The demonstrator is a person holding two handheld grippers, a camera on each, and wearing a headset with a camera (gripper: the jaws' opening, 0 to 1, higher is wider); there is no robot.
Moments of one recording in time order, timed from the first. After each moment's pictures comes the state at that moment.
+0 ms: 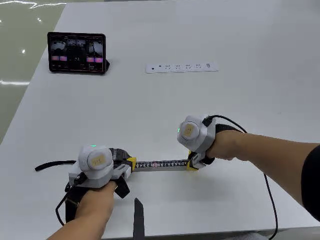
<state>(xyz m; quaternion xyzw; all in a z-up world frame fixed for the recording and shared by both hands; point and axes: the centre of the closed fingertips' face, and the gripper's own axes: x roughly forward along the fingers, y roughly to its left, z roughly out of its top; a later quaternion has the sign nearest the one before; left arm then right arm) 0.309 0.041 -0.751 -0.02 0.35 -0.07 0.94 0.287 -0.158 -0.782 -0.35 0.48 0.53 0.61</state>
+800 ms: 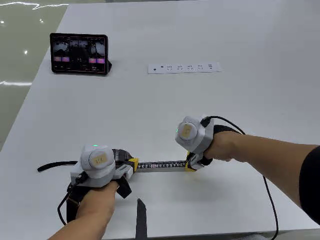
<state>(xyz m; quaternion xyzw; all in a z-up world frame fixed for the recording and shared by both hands) 0.309 0.040 -0.752 -0.02 0.35 -0.07 0.93 0.288 -0.148 -0.782 -0.34 0.48 0.53 0.61</state>
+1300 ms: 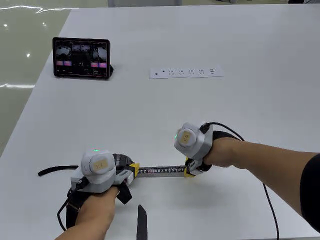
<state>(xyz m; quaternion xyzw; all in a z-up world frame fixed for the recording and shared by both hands) 0.308 0.041 -0.752 -0.02 0.35 -0.07 0.93 0.288 -0.141 -0.783 -0.35 0.47 0.54 0.61</state>
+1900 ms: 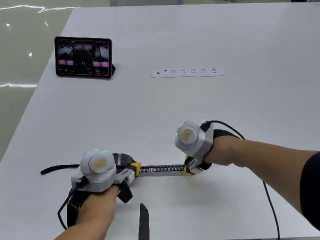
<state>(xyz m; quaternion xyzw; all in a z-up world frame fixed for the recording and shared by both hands) 0.308 0.041 -0.752 -0.04 0.35 -0.07 0.93 0.289 -0.133 -0.783 -0.34 0.47 0.55 0.61</state>
